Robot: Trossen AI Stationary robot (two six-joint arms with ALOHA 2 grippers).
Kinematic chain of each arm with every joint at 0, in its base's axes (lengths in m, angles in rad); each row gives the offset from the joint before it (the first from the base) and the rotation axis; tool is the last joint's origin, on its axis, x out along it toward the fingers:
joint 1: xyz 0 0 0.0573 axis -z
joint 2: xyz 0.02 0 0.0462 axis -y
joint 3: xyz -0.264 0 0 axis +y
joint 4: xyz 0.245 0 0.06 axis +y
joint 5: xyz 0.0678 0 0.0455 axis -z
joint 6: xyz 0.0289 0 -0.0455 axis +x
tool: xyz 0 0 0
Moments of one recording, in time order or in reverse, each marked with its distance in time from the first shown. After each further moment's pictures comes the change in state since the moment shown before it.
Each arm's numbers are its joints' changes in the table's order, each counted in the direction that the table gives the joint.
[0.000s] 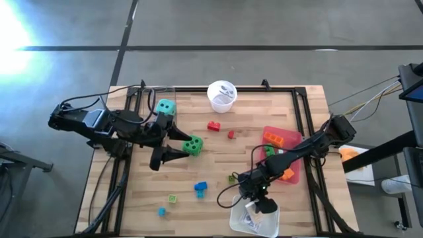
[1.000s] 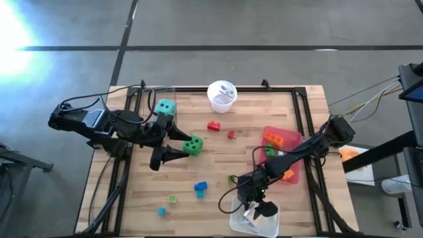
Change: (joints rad) left arm 0.000 0.000 0.000 0.002 0.000 0.000; right arm -0.020 -0.020 -0.002 -0.175 -0.019 -0.098
